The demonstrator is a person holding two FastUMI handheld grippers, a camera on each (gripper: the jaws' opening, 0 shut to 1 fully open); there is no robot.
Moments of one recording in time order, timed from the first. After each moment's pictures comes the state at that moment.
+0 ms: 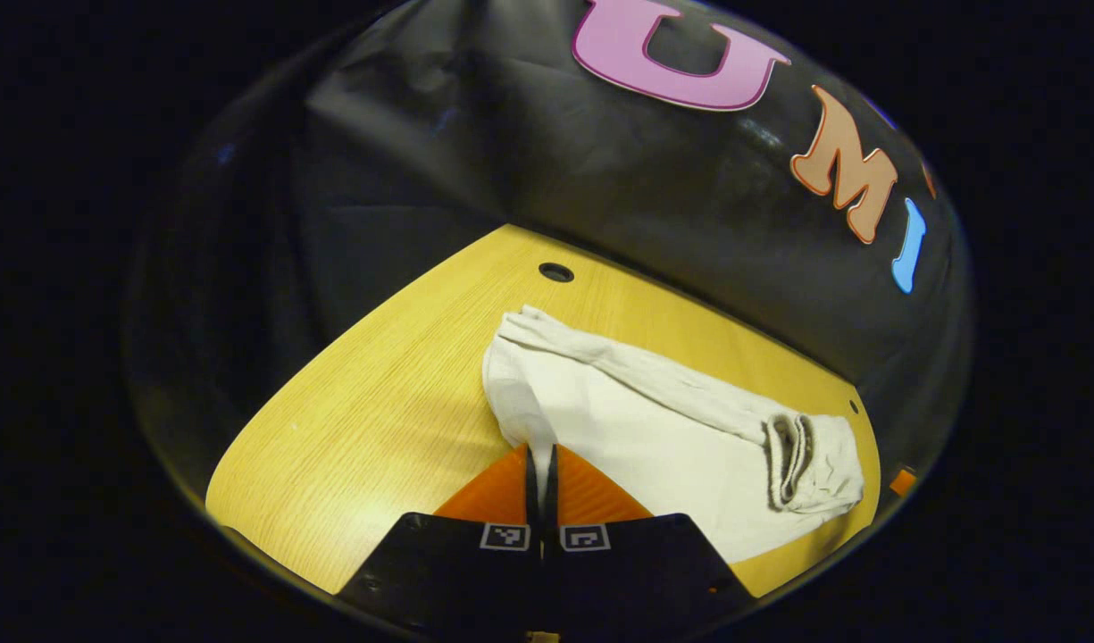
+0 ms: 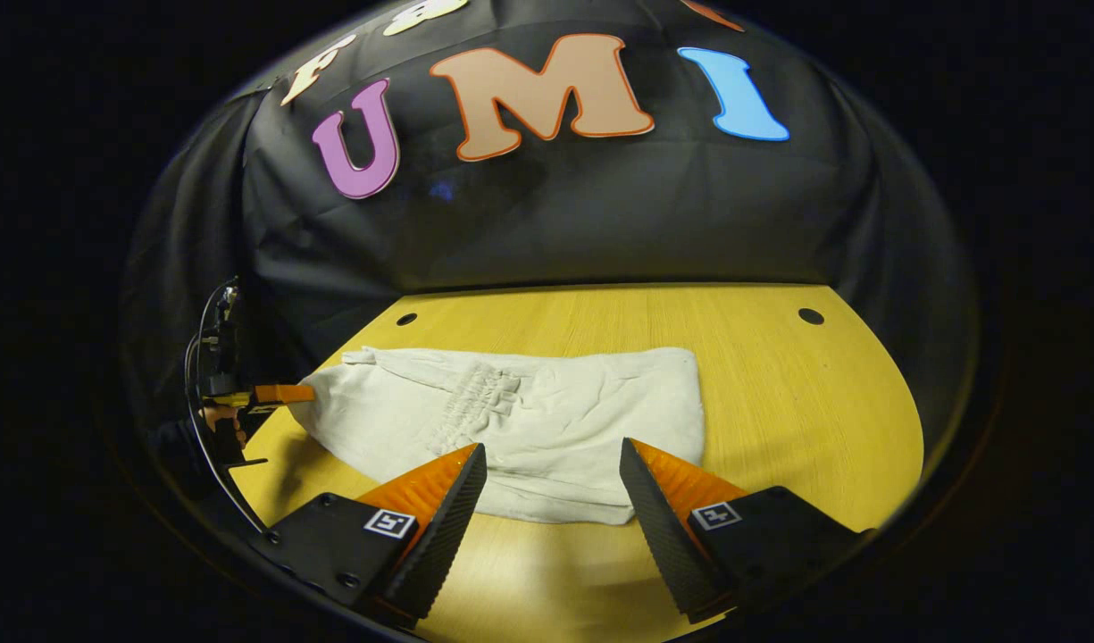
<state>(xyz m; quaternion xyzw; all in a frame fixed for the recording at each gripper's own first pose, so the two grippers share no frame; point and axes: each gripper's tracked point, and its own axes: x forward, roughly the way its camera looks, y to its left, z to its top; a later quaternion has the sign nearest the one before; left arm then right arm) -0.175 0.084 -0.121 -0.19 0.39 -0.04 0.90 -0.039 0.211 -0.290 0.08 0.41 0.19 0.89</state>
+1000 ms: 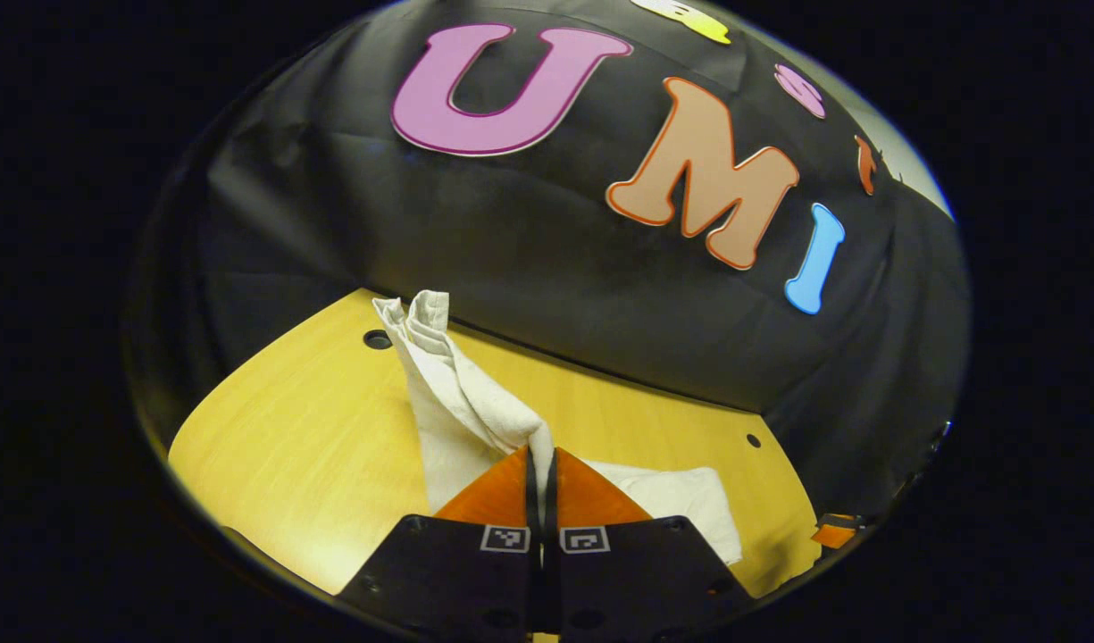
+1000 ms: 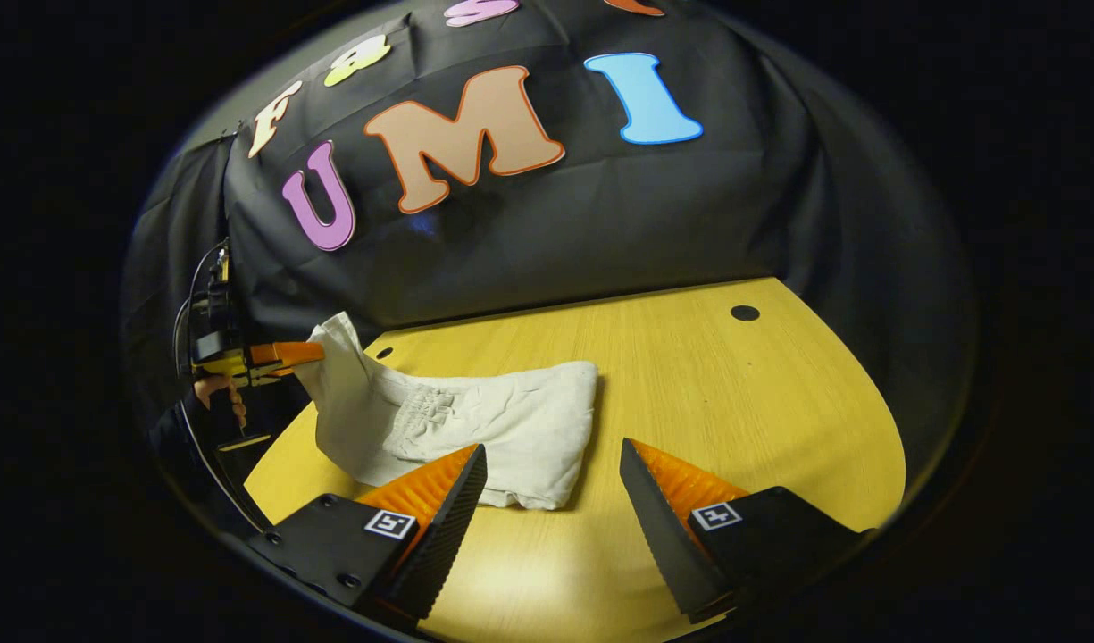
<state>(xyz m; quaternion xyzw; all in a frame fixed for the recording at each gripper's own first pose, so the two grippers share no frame) -0.142 -0.118 0.020 -0.21 0.31 -0.15 0.91 -0.031 0.080 -0.274 0.13 0.40 0.17 0.89</state>
